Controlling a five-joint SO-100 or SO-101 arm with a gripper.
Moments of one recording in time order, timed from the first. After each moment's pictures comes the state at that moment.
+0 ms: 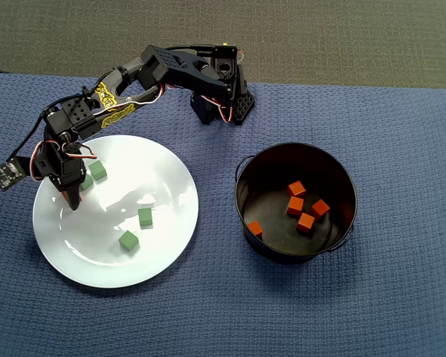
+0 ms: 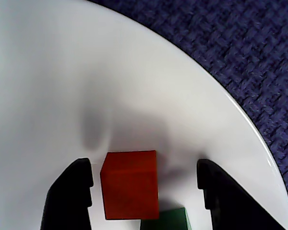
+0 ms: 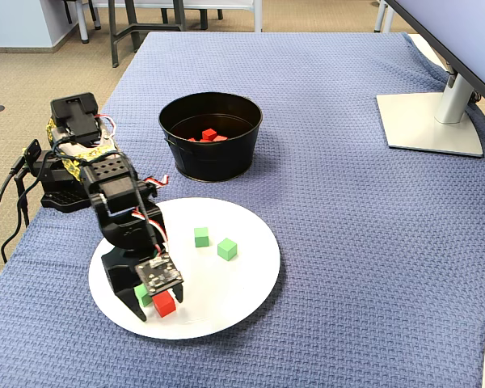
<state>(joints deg) 55.4 44.3 49.1 66.6 -94.9</state>
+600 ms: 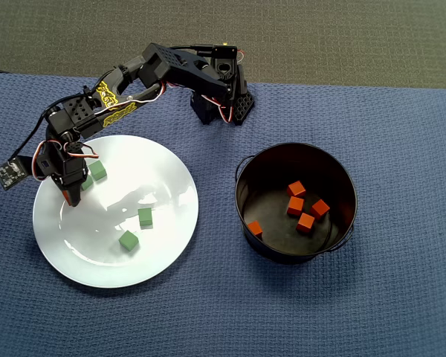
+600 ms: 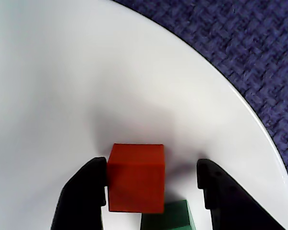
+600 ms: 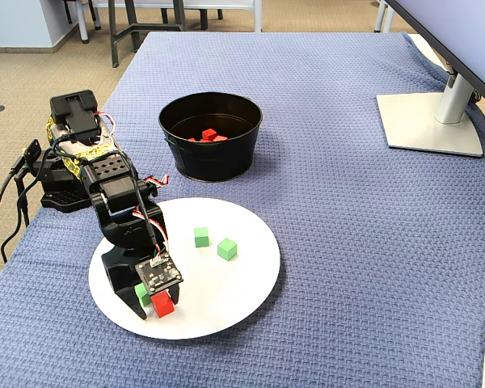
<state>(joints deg) 55.4 46.4 53.5 65.4 -94.4</state>
